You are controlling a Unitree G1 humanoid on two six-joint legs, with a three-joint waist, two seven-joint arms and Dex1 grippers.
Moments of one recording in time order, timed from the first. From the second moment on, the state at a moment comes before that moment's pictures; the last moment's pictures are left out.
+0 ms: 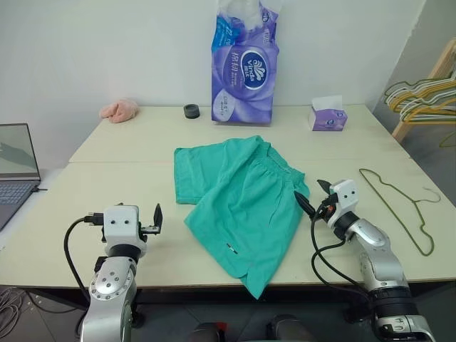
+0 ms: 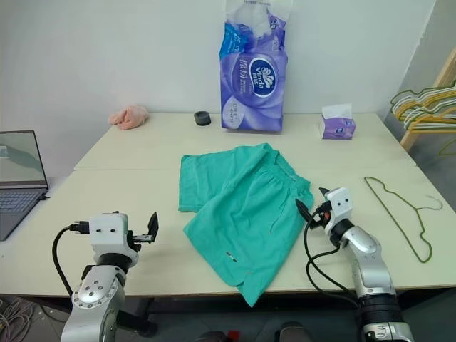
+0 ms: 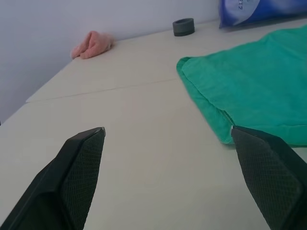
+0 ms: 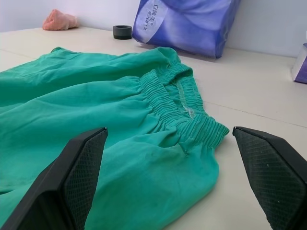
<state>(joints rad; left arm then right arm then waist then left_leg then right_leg) 0.19 0.22 0.22 -0.41 -0.03 0.32 -0.09 -0.20 -0.33 -0.06 0.16 0.21 0.03 0.53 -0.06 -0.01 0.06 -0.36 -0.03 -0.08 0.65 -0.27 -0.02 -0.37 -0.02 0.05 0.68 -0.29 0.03</state>
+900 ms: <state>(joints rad) -0.17 0.41 -0.36 -0.30 -0.32 0.80 -0.68 -0.15 -0.79 0.00 -0.20 0.49 0.44 1.11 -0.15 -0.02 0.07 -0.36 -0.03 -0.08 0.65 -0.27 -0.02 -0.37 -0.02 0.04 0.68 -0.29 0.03</state>
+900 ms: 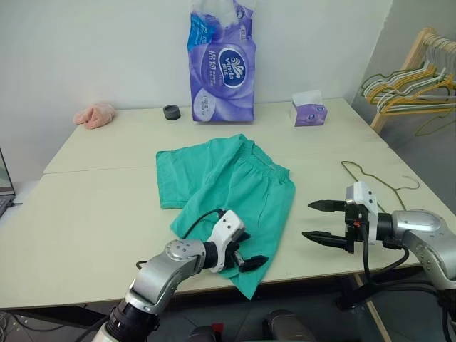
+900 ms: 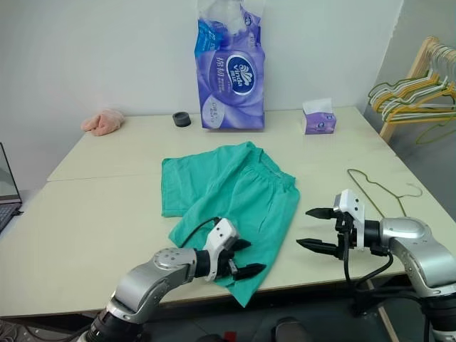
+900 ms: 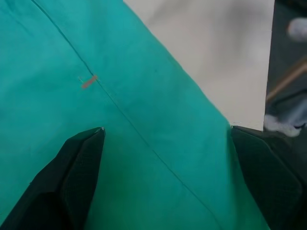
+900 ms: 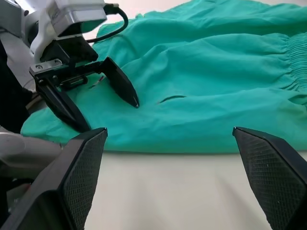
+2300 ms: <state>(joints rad) 0.18 0.81 0.20 -0.38 -0.40 0.63 -0.82 -0.77 -0.41 0.46 0.64 -0.31 -0.44 0.84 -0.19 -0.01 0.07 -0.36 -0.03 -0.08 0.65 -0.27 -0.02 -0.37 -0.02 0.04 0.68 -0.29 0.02</state>
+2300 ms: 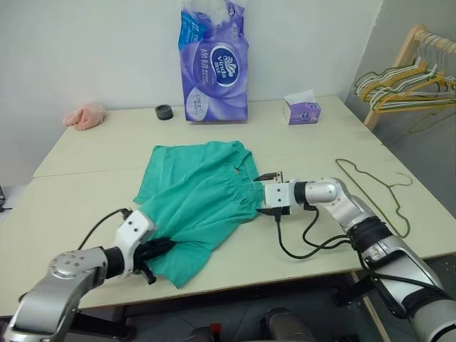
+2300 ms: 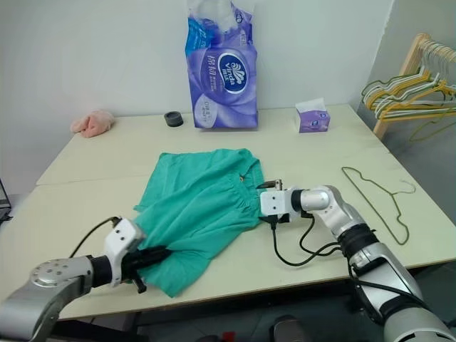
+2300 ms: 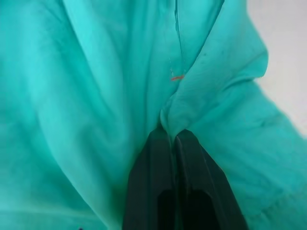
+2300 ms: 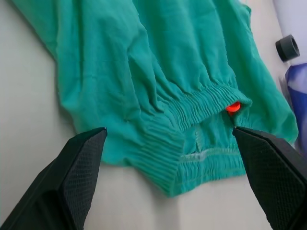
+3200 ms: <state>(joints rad) 0.16 0.87 0.32 -0.31 -0.44 0.60 -0.88 -0.93 -0.19 0.49 0.98 -0.50 -0.54 0.40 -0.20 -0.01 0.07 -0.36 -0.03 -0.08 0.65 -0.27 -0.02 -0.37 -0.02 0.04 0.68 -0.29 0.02</state>
